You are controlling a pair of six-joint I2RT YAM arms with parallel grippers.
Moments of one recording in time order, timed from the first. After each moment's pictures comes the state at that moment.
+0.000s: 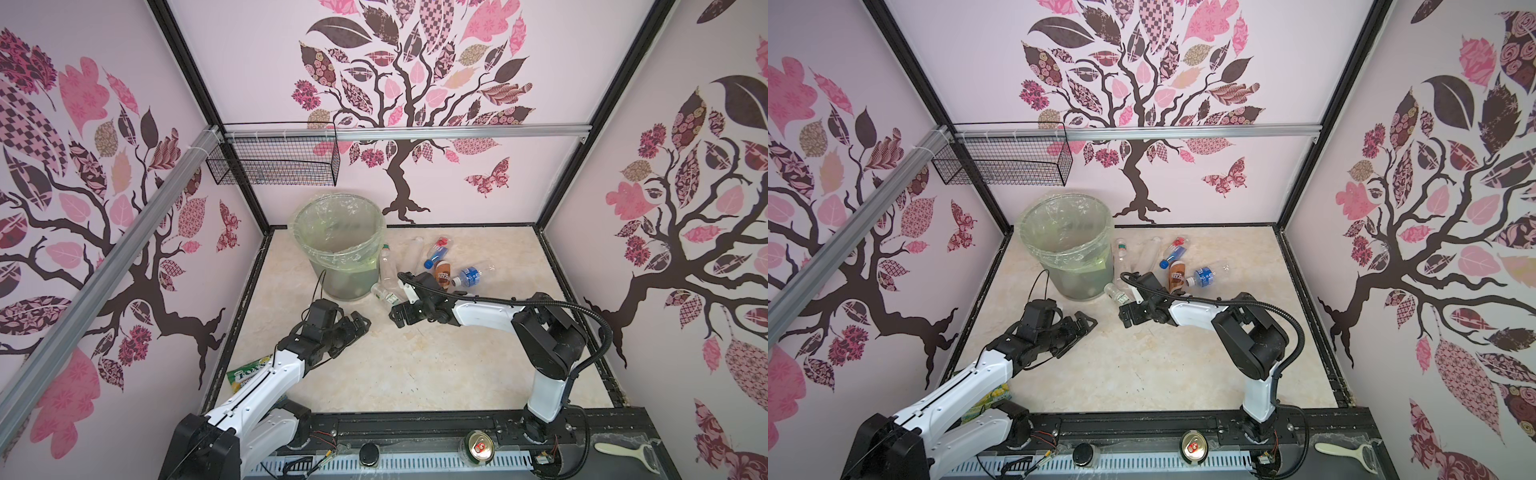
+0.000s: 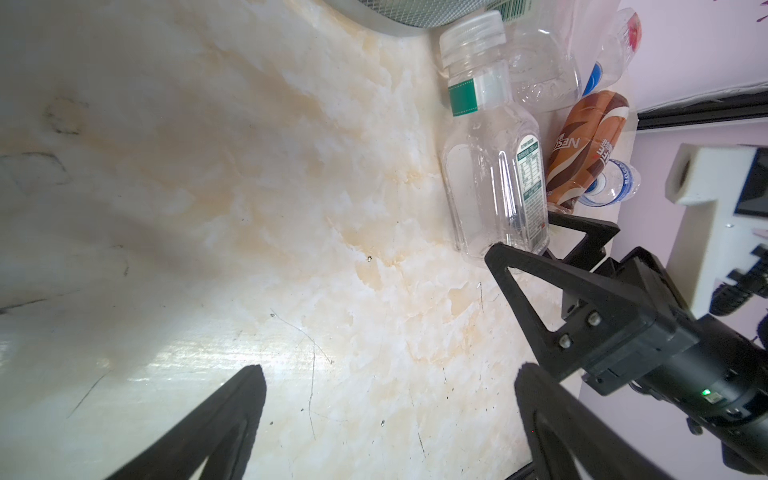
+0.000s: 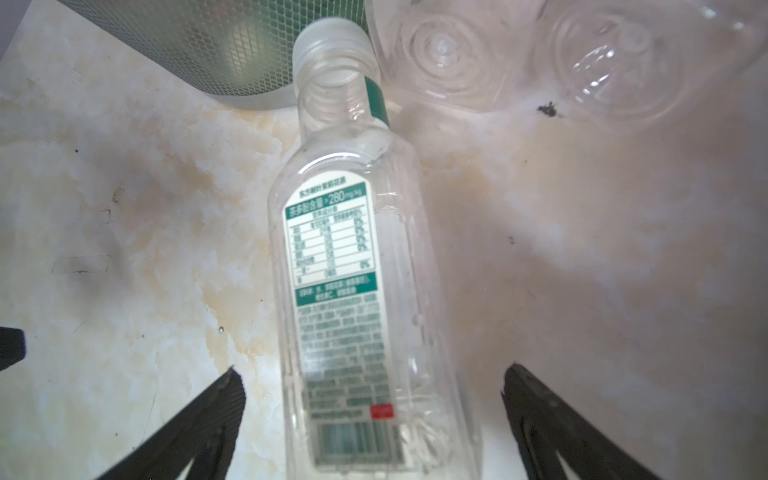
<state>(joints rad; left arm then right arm) -0.39 1.01 0.51 -0.34 0.25 -0.94 0.73 1.85 1.09 -0.10 -0.11 0.31</state>
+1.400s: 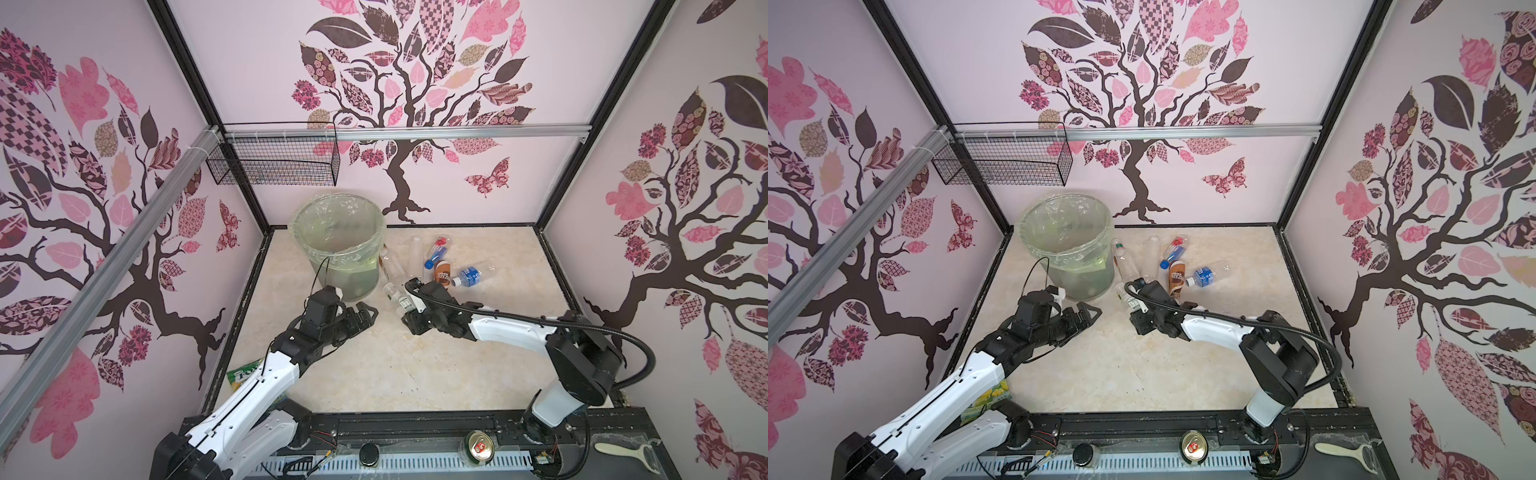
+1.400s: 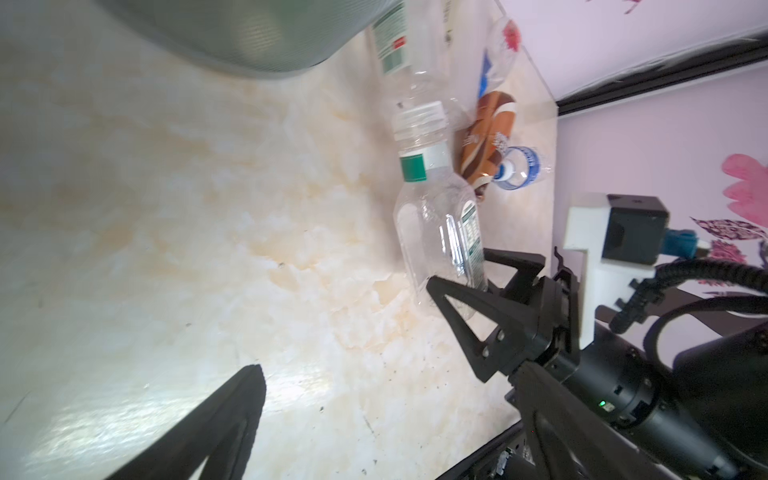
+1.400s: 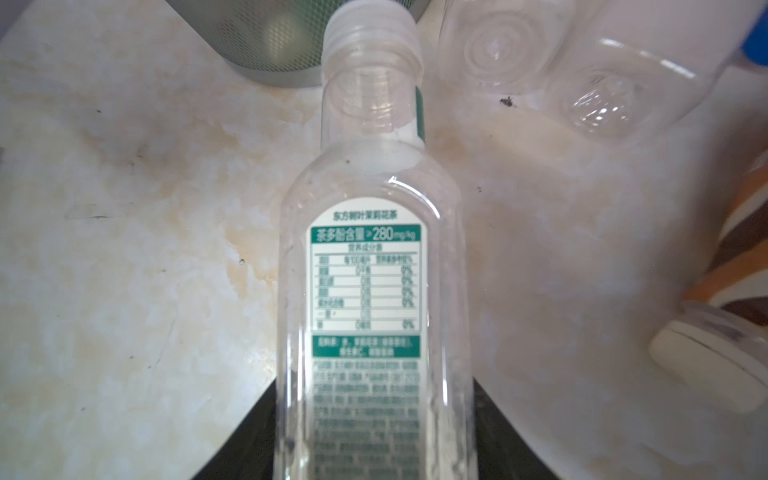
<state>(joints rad) -0.49 0.96 0.70 -0.40 0.22 -0.90 0.79 1.56 0.92 -0.12 -0.02 0.28</state>
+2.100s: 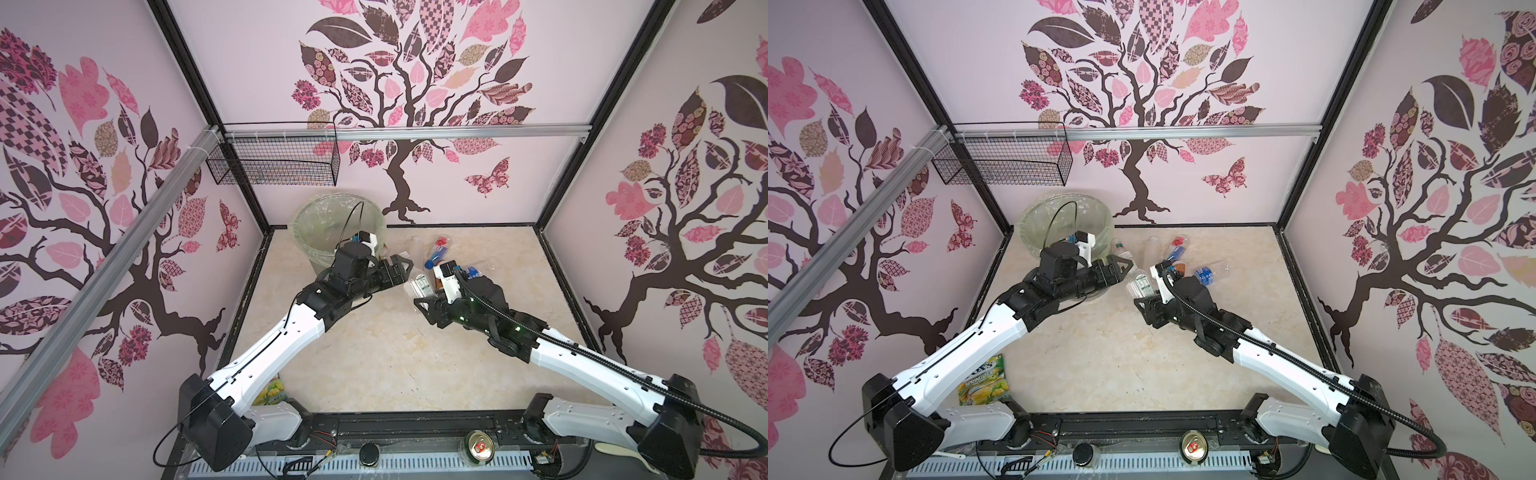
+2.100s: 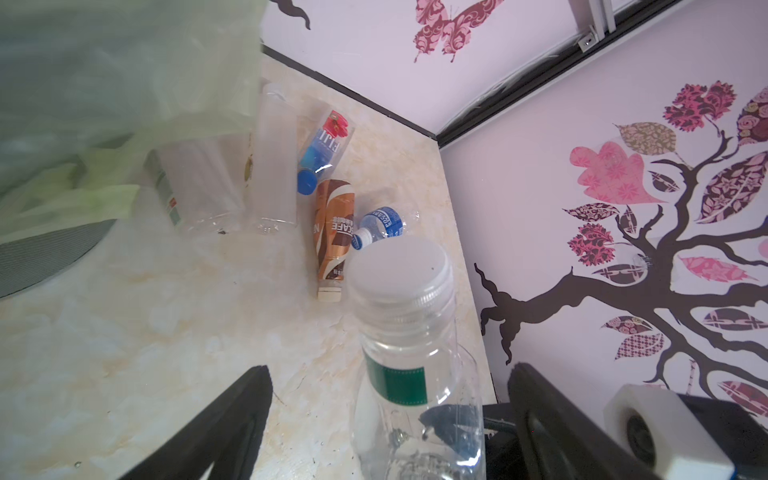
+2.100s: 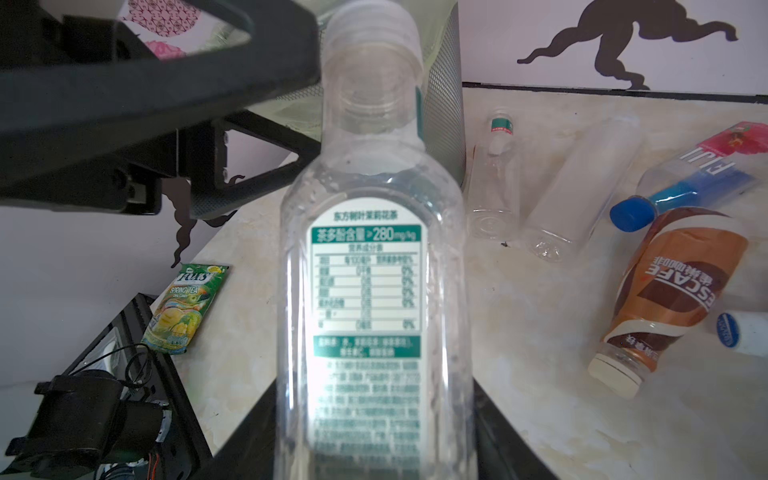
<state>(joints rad) -0.65 1.30 1.19 -0.34 0.13 -0.81 0.79 1.11 0.85 -0.13 -0.07 0.37</state>
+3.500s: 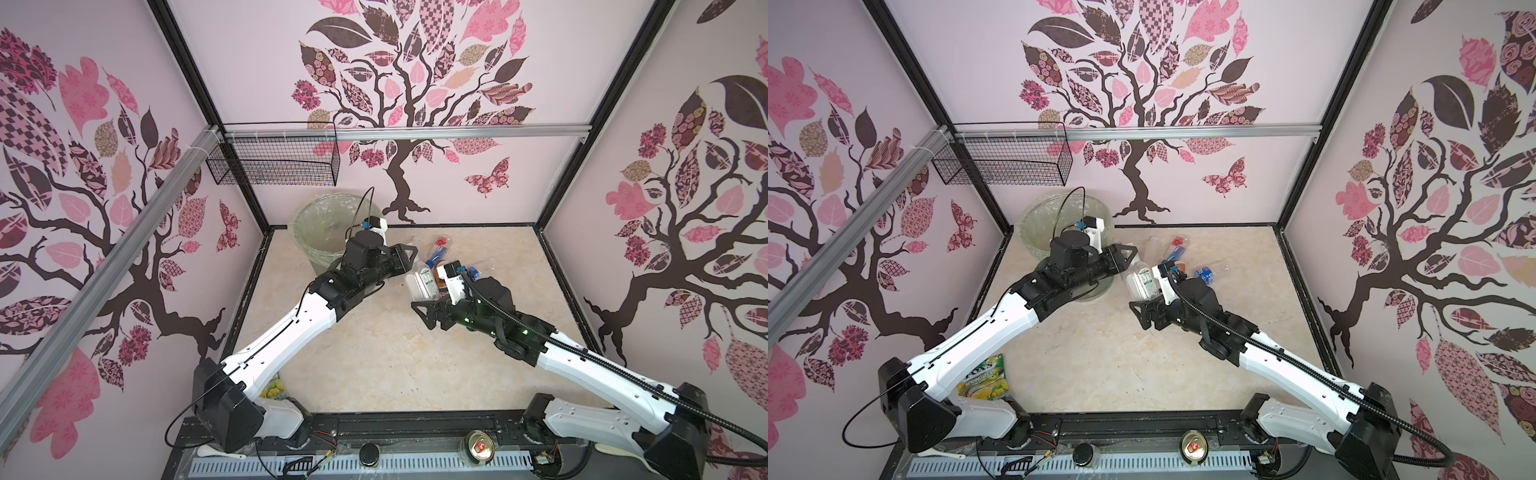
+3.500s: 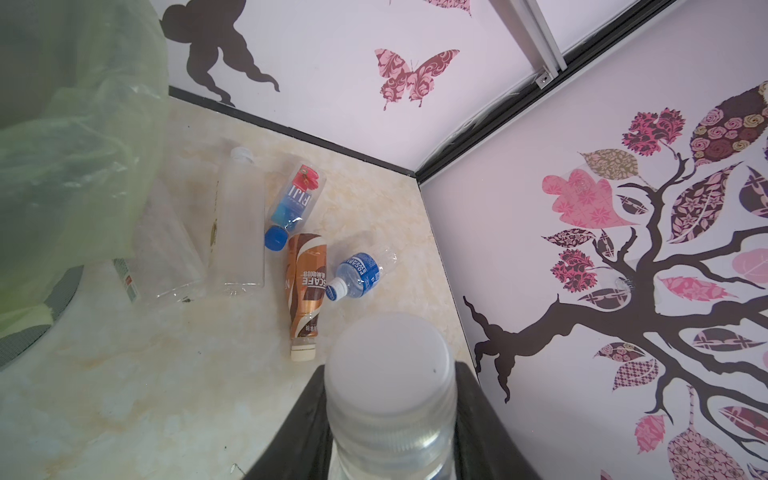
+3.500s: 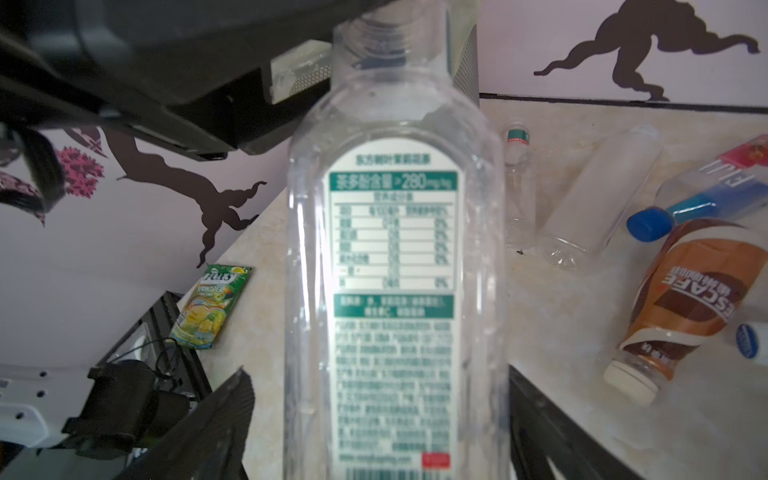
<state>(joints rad) -0.67 1.38 1.33 -0.29 0.04 -0.77 0.79 1.06 0.85 -0.14 -0.09 0.38</state>
